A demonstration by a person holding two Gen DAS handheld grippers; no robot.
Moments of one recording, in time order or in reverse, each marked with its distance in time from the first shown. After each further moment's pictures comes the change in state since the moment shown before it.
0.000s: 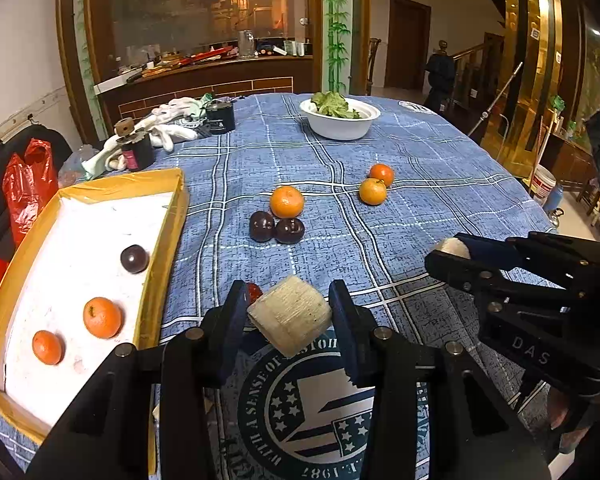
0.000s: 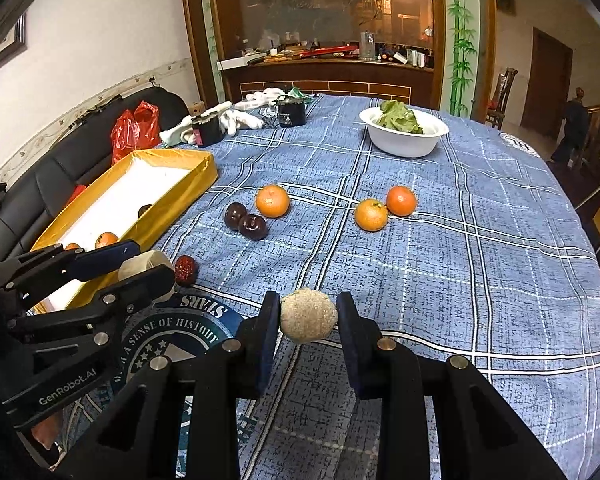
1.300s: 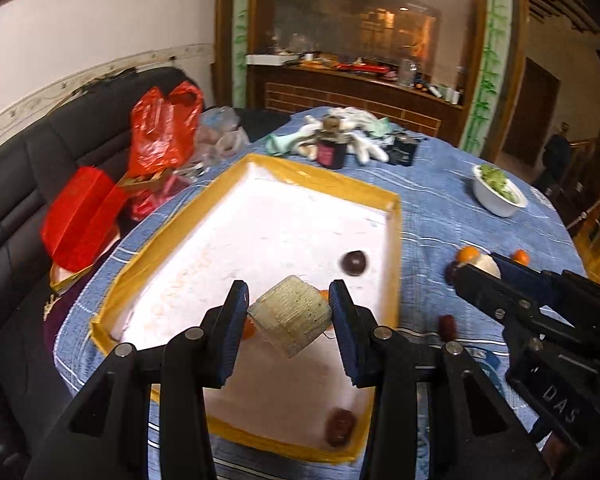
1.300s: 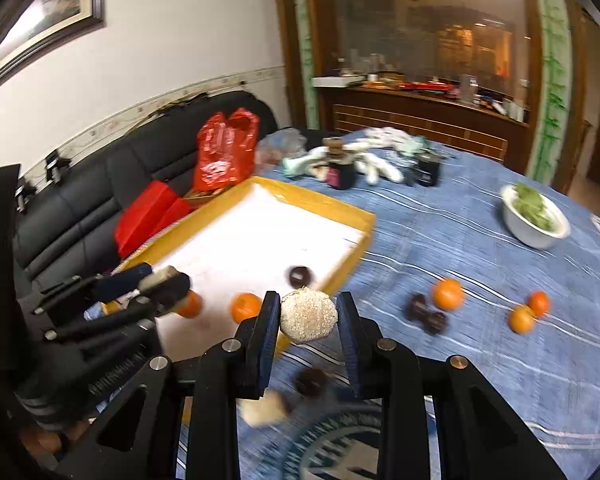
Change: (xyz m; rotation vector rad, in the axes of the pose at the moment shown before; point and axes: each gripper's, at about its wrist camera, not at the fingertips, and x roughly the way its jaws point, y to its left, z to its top) left arm -0.050 0.155 -0.019 -0.387 -0.027 0.331; right arm 0.006 0.159 0.065 -0.189 -0.062 0.238
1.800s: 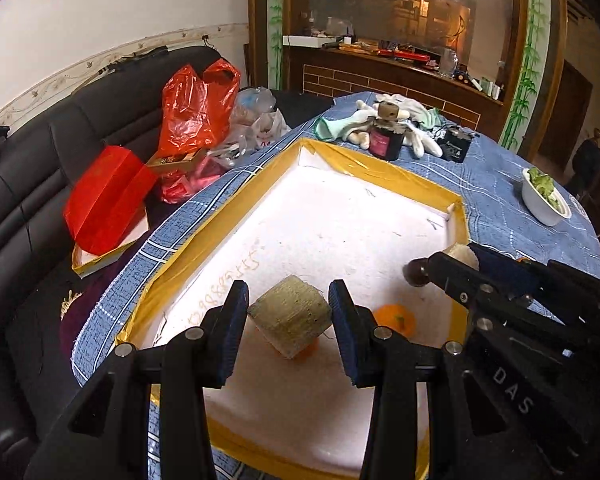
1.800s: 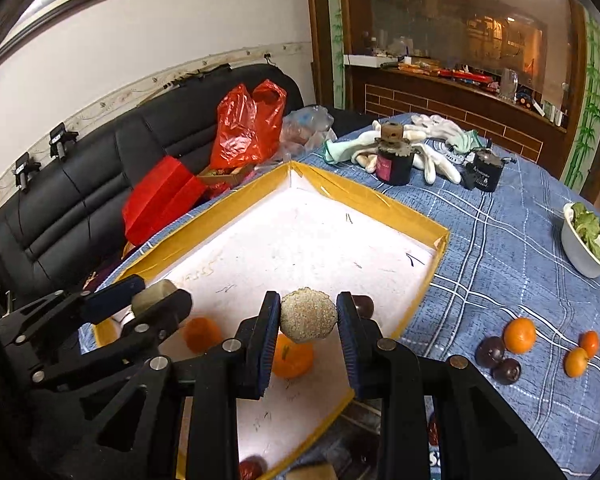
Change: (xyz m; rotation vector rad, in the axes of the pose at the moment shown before) left arm 0.037 0.026 0.012 -0.050 0.065 0.099; right arm 0.086 0.040 0.031 -0.053 0.092 0.033
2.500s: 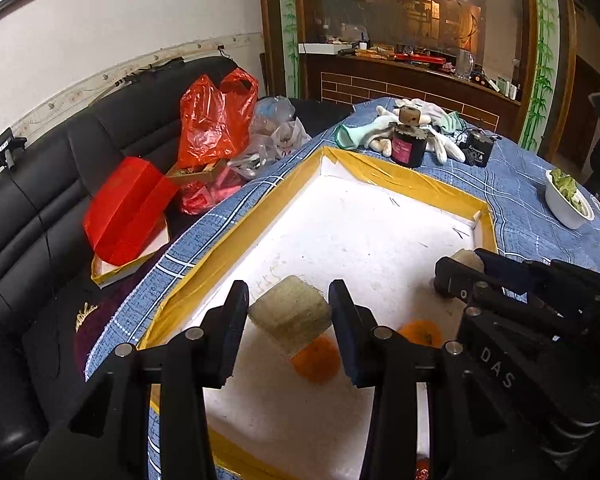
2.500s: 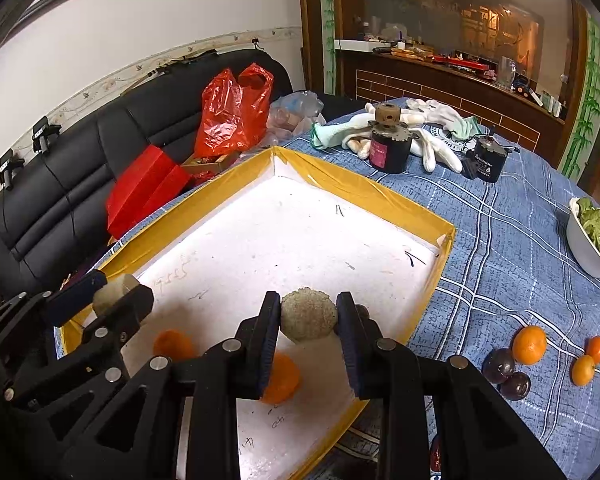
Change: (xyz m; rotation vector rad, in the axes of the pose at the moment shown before) left arm 0.004 0.003 0.003 0.013 -0.043 0.085; right arm 0.034 -0.008 0.007 0.007 0.048 -0.037
